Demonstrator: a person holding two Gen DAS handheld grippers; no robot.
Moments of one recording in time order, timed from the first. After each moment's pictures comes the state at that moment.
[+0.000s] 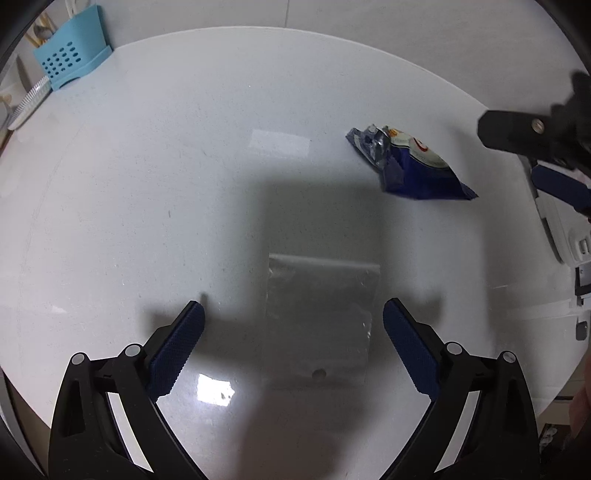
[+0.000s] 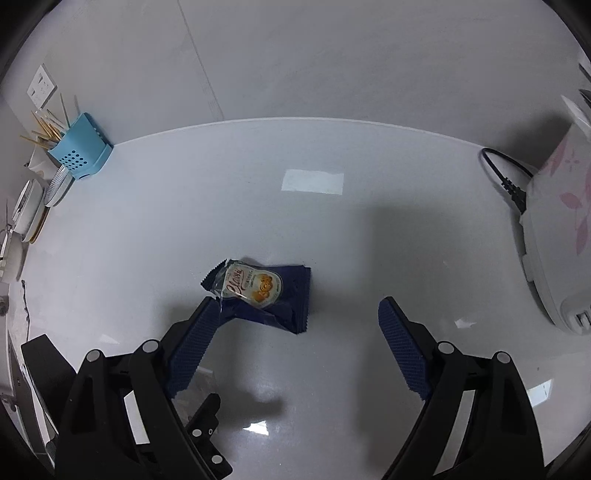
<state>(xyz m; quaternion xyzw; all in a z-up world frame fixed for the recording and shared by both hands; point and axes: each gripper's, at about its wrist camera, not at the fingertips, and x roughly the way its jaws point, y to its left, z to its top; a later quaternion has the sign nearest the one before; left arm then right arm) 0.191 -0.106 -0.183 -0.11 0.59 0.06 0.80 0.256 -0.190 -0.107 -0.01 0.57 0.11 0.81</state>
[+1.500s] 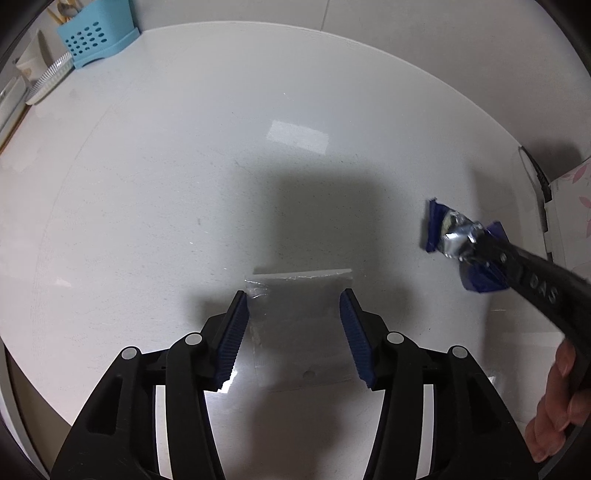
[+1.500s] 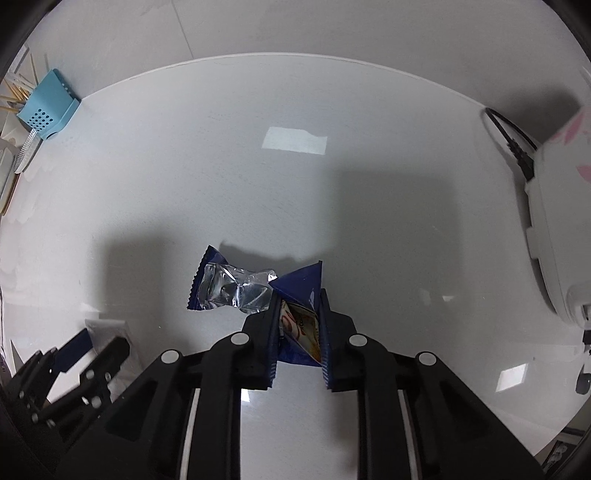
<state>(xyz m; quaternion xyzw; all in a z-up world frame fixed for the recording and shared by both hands) 0.201 -0.088 -0.174 -0.15 0.60 0.09 0.78 0.246 -0.192 -0.160 -0.06 0.63 0.07 0.77</state>
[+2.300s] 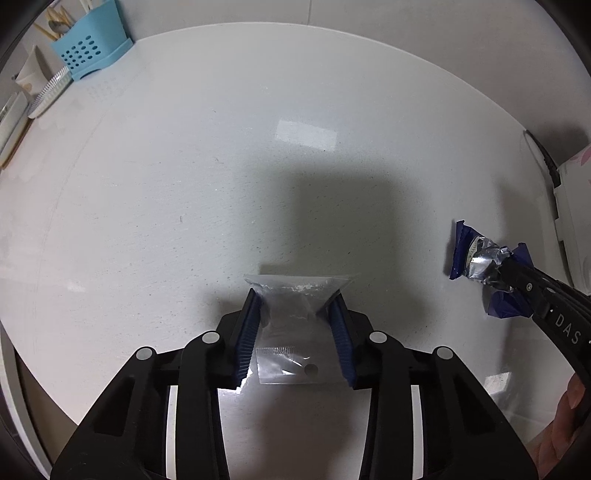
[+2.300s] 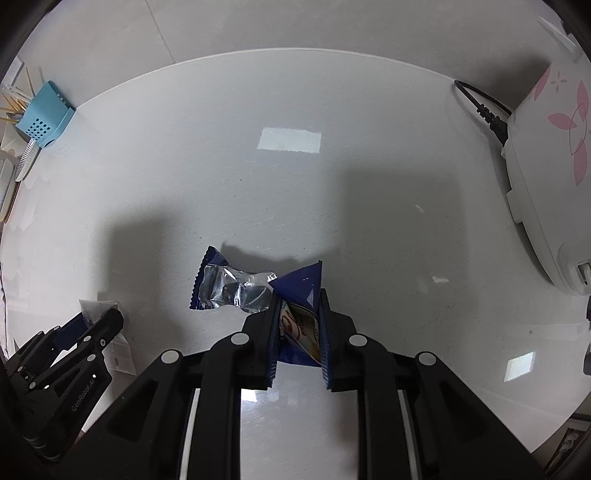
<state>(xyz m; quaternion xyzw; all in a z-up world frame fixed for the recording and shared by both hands) 0.203 -0.106 -0.178 -0.11 0.61 0.11 0.78 0.229 -0.232 -0.157 -0.03 0.64 0.07 0.77</state>
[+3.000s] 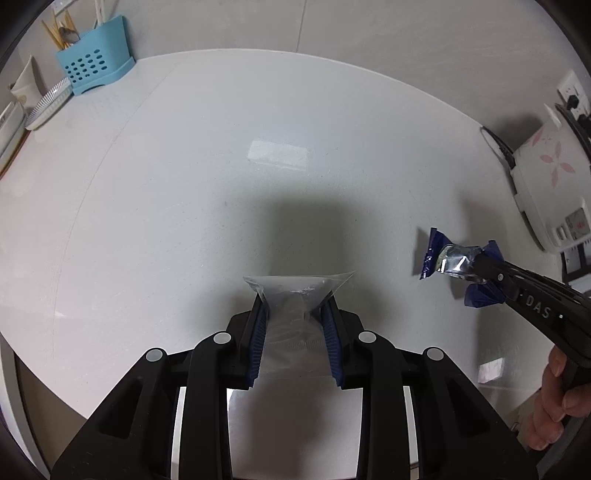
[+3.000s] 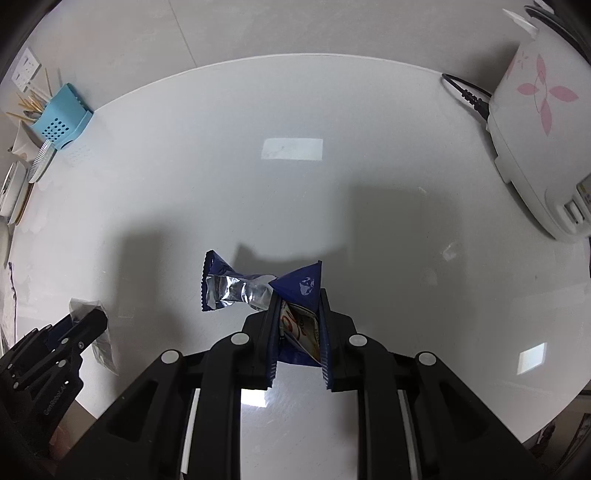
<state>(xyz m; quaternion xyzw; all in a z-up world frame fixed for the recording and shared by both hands) 0.146 -0.075 -0.140 -0.11 0.57 0.04 0.81 0.176 -0.225 -0.135 -0.01 0.62 0.06 0.78</state>
